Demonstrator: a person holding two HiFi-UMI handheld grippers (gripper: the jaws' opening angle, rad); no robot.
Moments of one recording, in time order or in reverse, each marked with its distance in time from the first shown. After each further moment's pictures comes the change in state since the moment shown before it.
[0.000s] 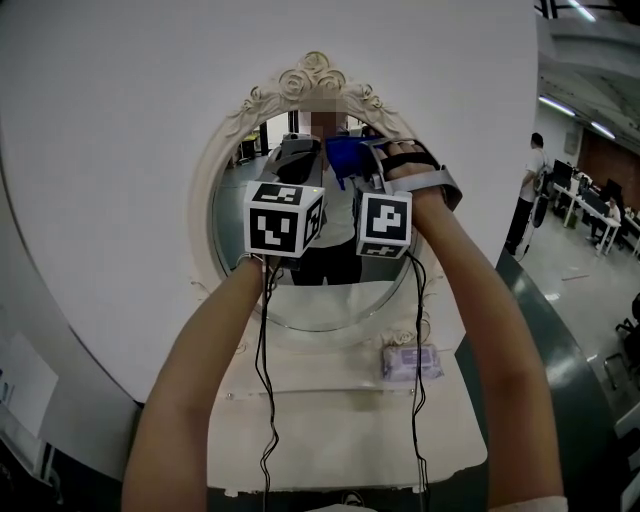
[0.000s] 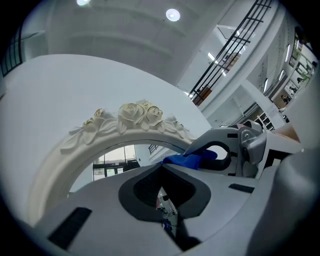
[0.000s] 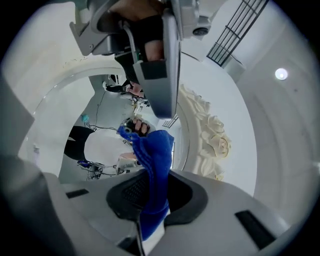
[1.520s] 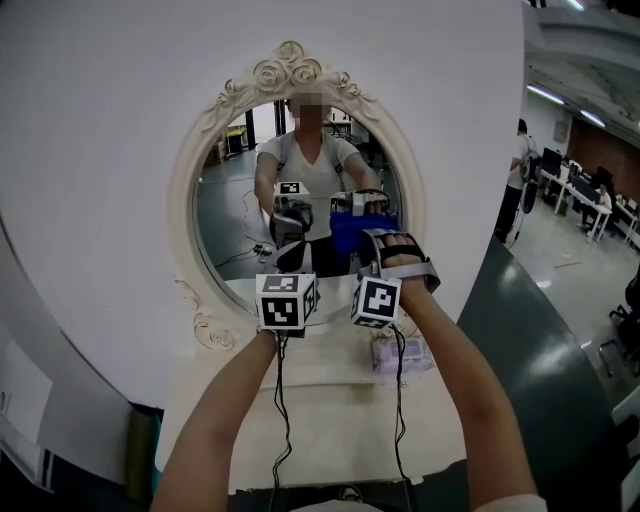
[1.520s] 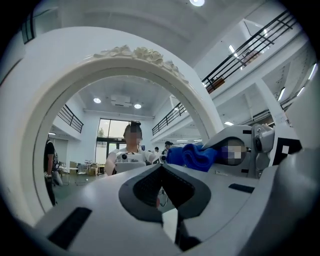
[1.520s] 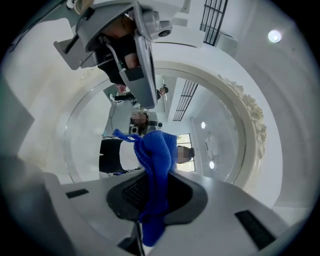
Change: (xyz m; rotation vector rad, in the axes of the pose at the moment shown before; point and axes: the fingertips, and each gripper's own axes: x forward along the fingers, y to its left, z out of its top) left arm -0.025 -0.051 -0.195 -0.191 0.200 0.029; right arm -0.049 0.197 -0.008 0.225 0.039 0.226
